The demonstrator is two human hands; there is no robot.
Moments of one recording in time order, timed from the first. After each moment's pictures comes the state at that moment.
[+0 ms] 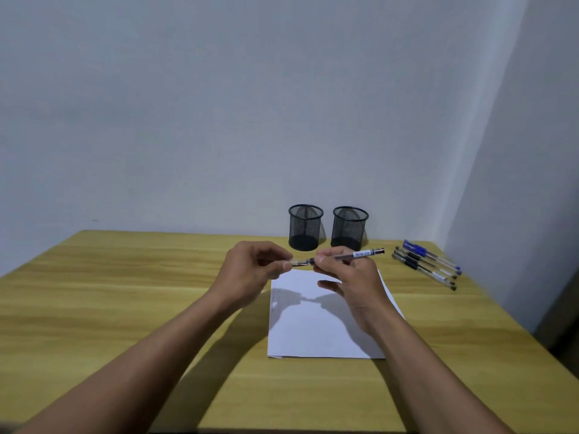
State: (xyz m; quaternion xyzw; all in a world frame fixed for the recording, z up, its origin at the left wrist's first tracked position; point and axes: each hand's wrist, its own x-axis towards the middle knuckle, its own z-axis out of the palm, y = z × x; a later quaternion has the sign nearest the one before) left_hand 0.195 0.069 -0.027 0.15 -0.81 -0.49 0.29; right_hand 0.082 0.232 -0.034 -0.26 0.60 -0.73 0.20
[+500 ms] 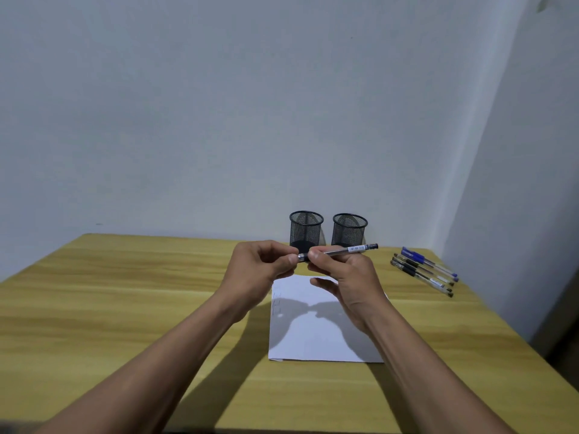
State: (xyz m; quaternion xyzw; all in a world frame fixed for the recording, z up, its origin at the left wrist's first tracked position) left_hand 0.200 0.096 -0.009 0.14 -0.69 -0.63 0.33; right_hand 0.095 0.229 -0.014 -0.27 0.55 -0.75 0.23
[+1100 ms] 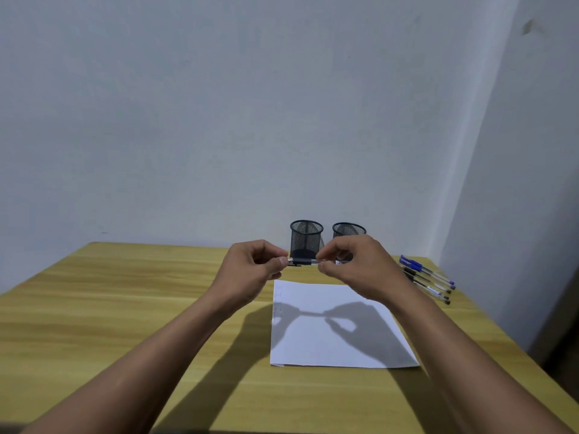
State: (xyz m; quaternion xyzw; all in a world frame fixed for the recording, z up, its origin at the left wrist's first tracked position) left_hand 0.216 0.086 0.006 0.15 -0.74 -0.57 0.33; right_hand 0.074 0.250 0.029 -0.45 0.78 -0.42 -0.01
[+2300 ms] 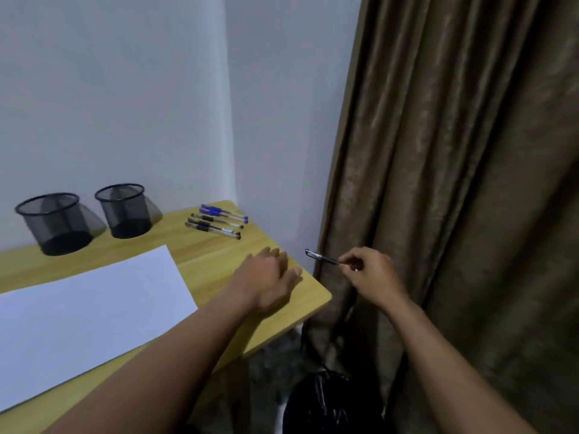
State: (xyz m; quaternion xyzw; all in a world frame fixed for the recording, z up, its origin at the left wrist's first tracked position) left_hand 0.011 0.368 -0.075 -0.12 -0.98 -0.14 0.03; right_hand -0.022 0.602 -0.095 -0.08 0.93 -0.33 -0.15
